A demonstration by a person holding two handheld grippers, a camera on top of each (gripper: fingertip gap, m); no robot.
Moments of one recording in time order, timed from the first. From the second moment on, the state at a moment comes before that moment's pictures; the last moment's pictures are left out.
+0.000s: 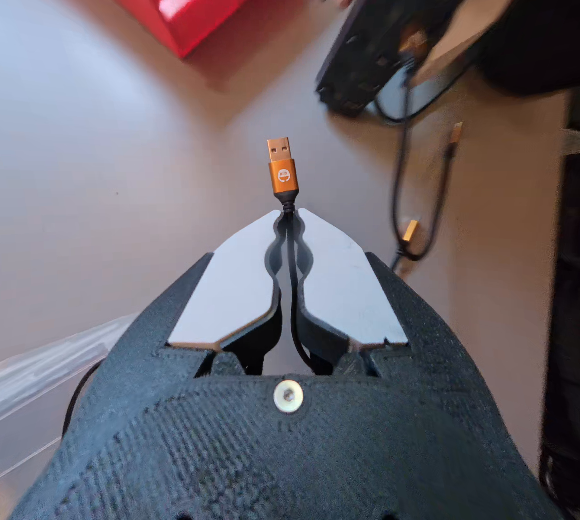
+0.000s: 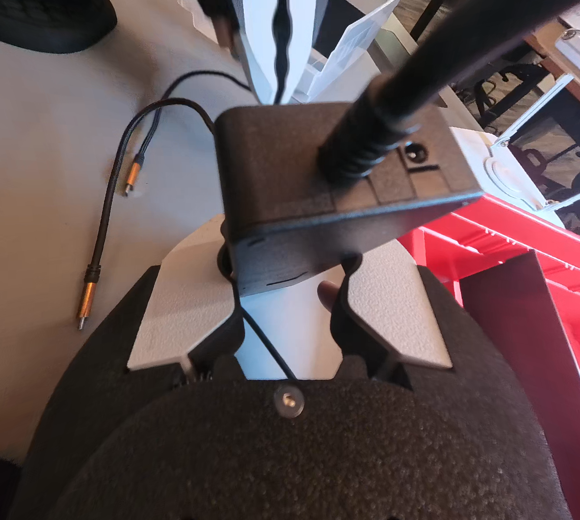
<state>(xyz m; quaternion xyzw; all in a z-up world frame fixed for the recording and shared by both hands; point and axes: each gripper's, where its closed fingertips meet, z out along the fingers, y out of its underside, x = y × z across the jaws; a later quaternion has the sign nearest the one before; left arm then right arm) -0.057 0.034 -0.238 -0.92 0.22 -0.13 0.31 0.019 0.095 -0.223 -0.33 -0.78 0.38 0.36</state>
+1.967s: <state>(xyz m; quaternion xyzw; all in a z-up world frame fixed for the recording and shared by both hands) 0.023 0.022 -0.154 -0.81 0.34 -0.21 0.43 0.008 0.039 -0.188 -0.30 -0.76 0.45 0.35</state>
